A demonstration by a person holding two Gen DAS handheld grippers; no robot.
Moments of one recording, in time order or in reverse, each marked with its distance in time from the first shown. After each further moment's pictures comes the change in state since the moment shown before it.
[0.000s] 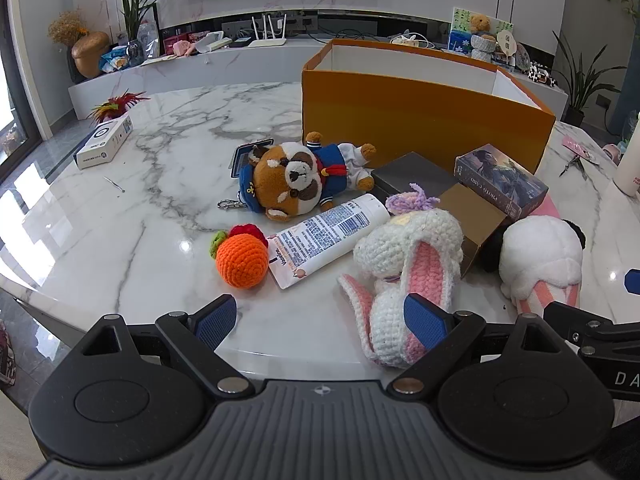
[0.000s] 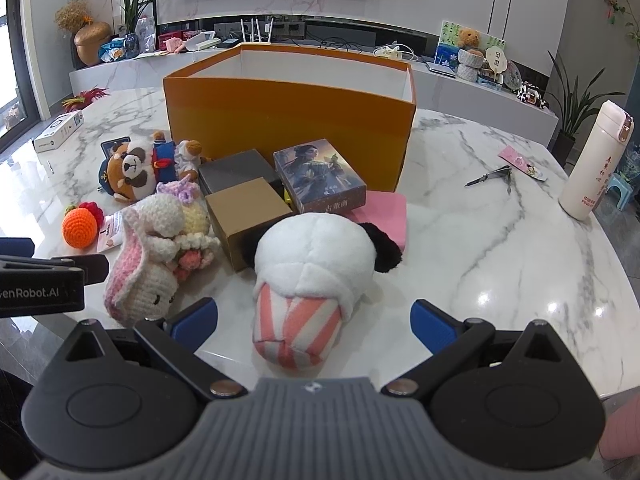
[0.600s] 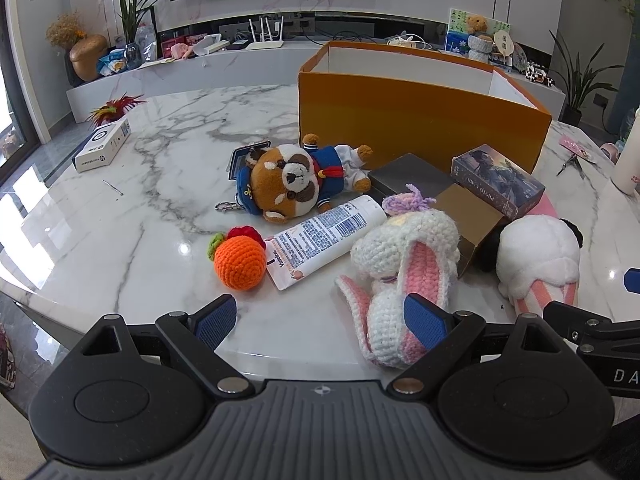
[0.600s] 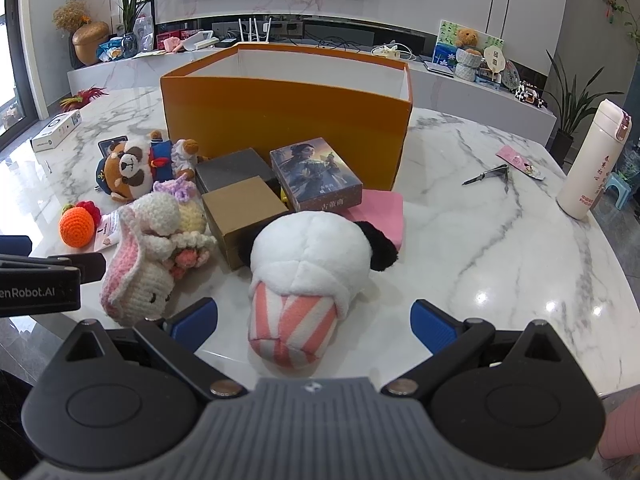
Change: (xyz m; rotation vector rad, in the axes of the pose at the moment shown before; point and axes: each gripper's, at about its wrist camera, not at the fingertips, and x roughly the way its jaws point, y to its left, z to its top) left arm -0.001 -0.002 0.001 0.007 -0.002 -0.003; right arm 0.001 -0.002 -0.002 0.003 0.000 -0.002
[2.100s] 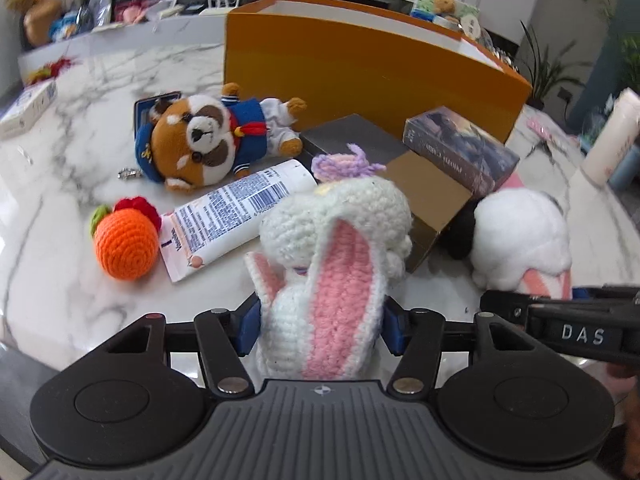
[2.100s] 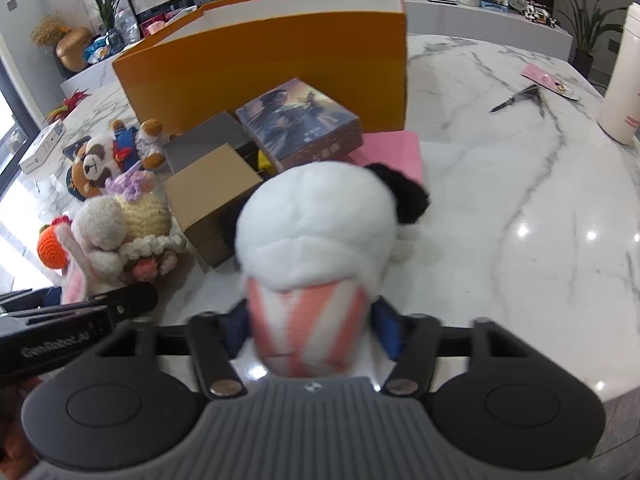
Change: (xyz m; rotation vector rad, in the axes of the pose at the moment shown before) left arm 0.060 -0.025 -0.007 -0.007 0.075 -0.181; right arm 0.065 -0.026 0.008 0.145 0.165 0.116
